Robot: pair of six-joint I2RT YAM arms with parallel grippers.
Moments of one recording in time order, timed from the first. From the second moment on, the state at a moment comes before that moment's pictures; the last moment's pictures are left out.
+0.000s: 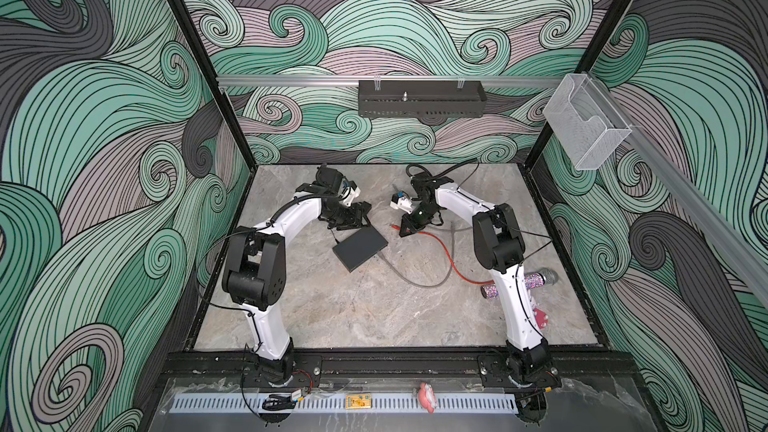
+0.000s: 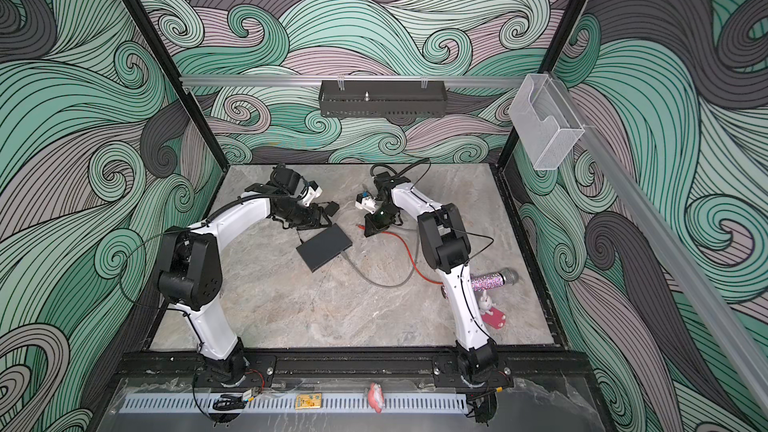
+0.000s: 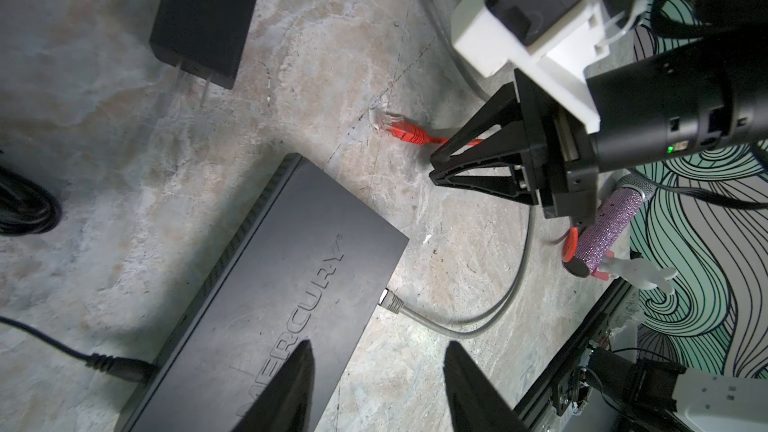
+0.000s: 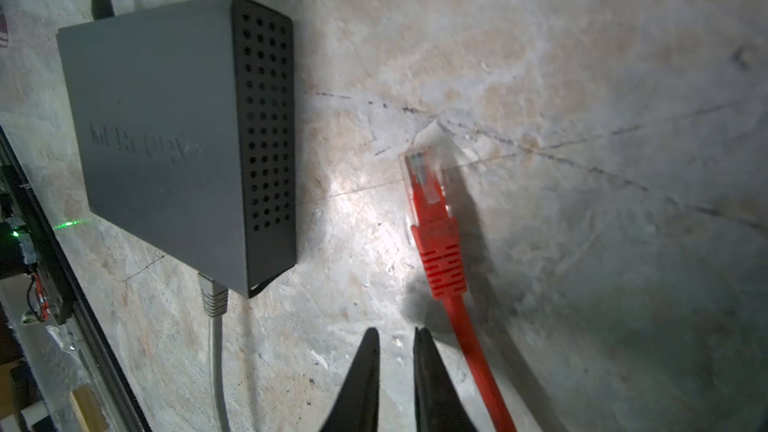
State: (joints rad) left arm -0.27 1.82 1.41 -0.75 0.53 -0.19; right arm 0.43 2.39 1.96 -1.01 -0.53 -0.29
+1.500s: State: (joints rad) left arm -0.27 1.81 1.39 -0.76 0.52 -0.19; right arm 0.44 2.24 1.76 -0.92 -0.25 -0.28
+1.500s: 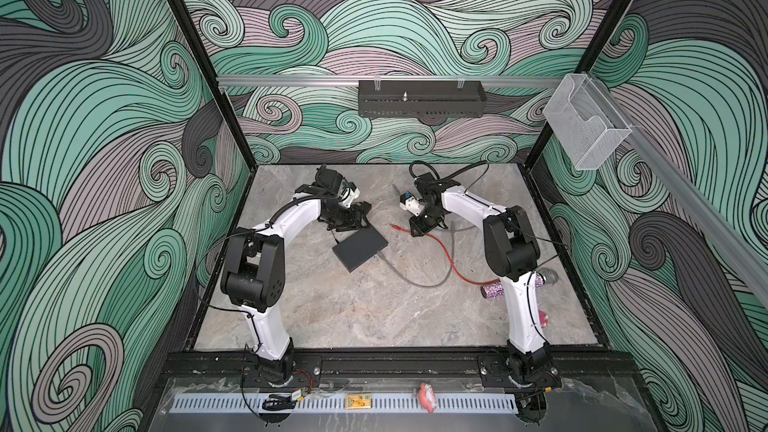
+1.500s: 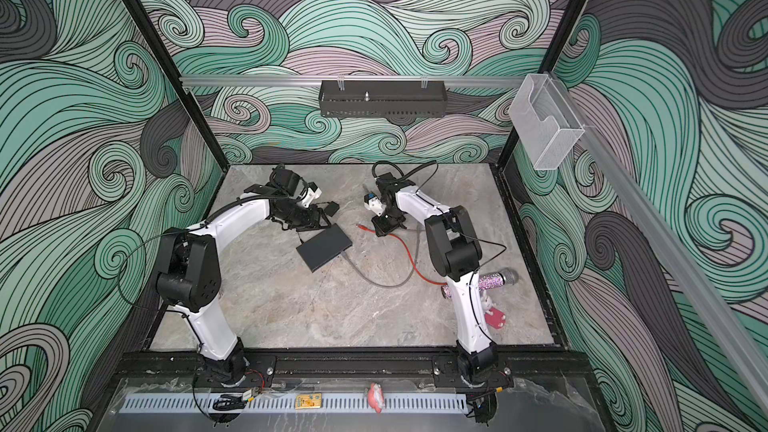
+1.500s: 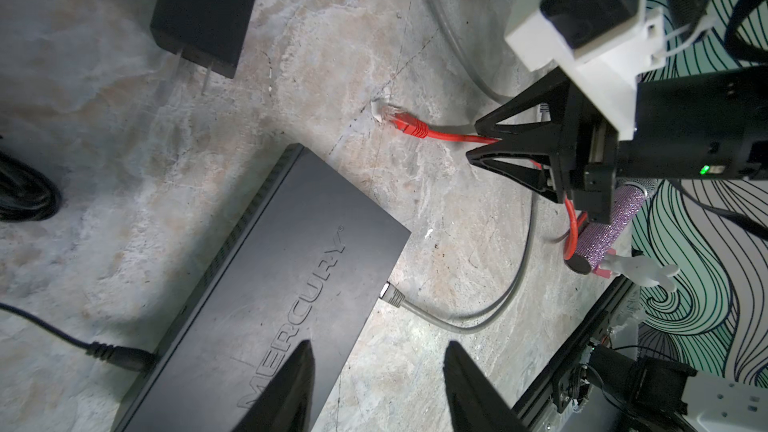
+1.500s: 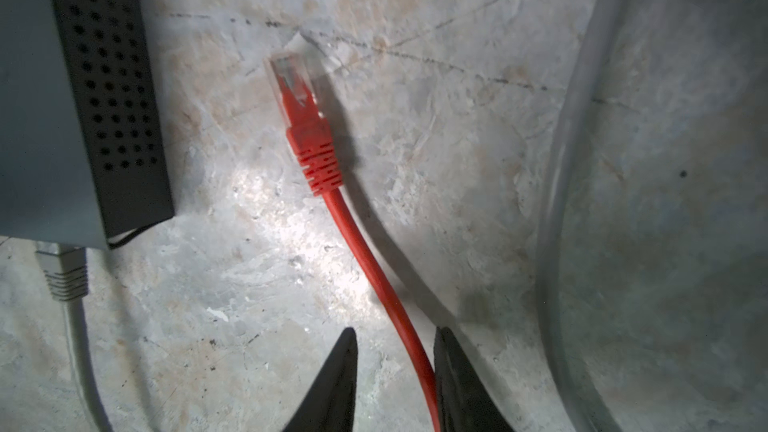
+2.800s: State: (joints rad) left arm -0.27 1.81 1.39 -0.76 0.52 -0.19; right arm 0.46 2.22 1.72 -0.95 -0.40 -0.15
